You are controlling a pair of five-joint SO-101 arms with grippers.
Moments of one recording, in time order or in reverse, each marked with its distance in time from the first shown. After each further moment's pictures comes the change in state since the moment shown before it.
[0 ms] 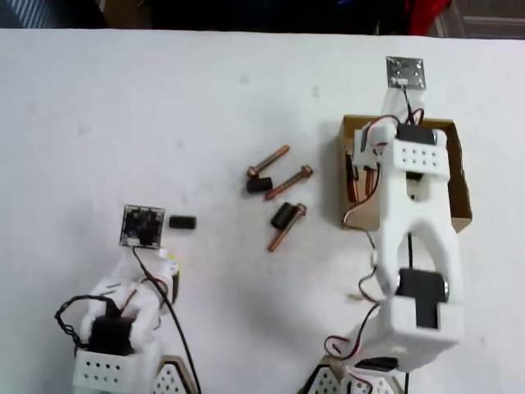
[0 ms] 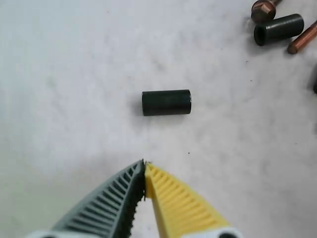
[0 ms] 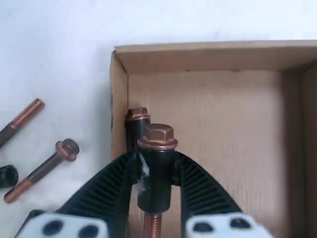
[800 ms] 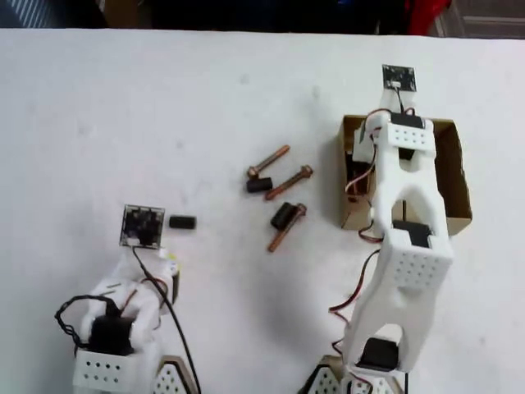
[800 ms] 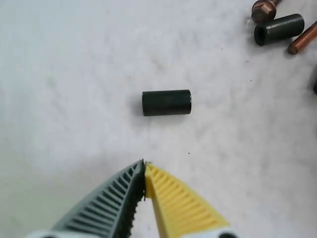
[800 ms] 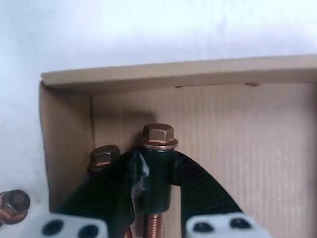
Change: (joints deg) left arm 0.0 0.0 0.0 0.0 0.0; right arm 1.5 26.9 -20.2 0.0 0.0
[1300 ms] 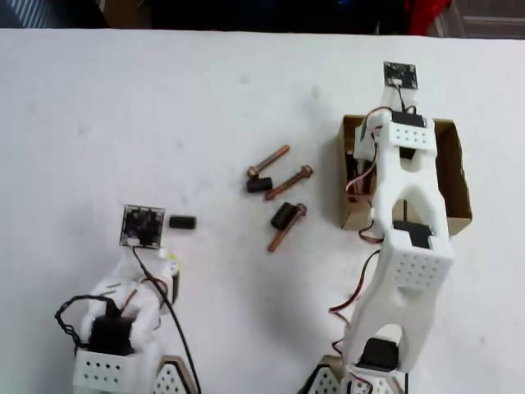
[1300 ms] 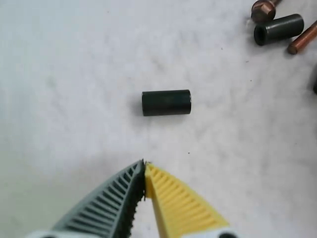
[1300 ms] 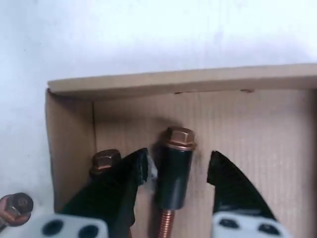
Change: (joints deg) left arm 0.0 0.0 0.0 0.0 0.0; right arm 0.0 0.0 -0.6 0.0 0.0
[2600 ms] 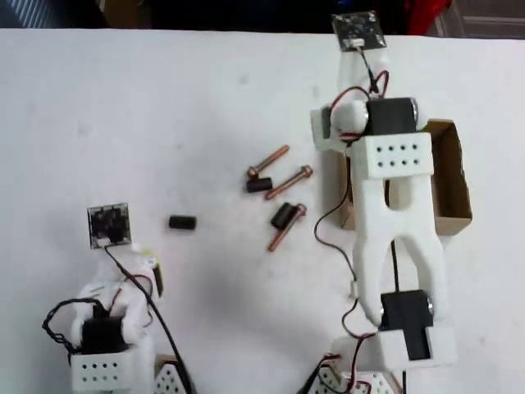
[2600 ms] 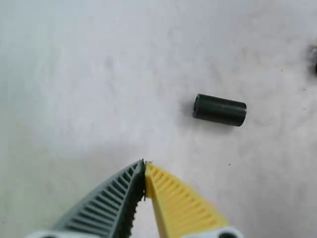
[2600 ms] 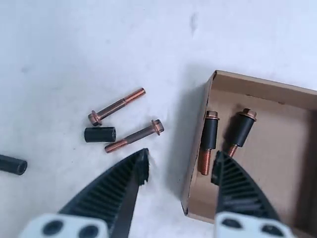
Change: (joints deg) left arm -10.2 0.0 0.0 1.2 4.9; right arm -16.5 -37.4 0.0 29.0 0.0
